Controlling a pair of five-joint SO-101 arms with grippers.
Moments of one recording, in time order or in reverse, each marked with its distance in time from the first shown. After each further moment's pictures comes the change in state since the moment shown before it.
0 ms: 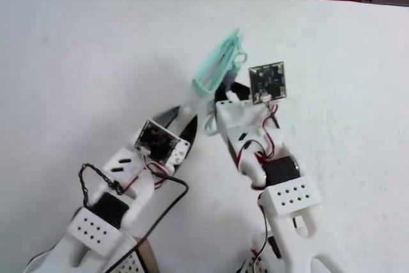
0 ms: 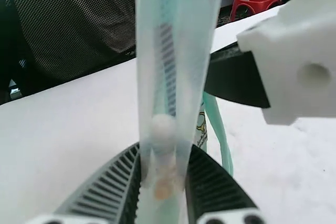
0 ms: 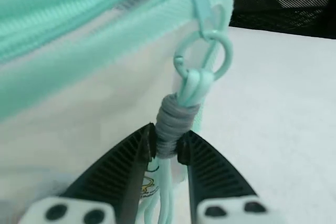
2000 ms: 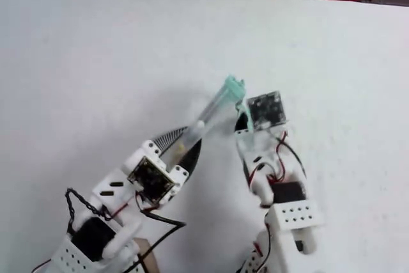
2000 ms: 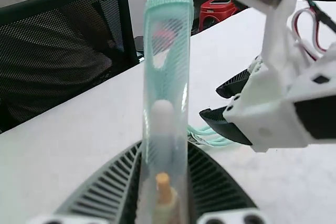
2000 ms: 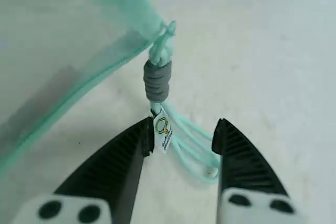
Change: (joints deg) left arm 7.5 -29.8 1.2 28.4 -4.0; right arm 9.7 -11.3 19.7 -9.2 14.6
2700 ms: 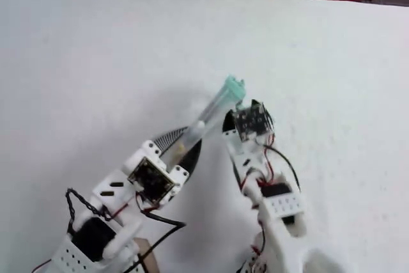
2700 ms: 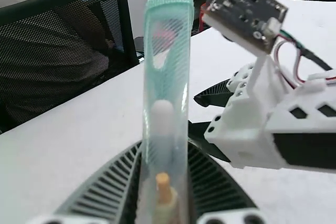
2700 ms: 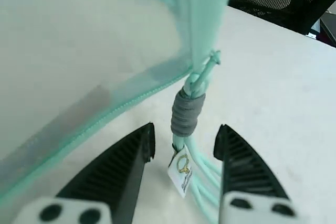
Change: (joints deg) left arm 0.0 -0.1 0.4 -0.2 -0.1; right arm -4.2 20.0 0.6 -25.4 1.3
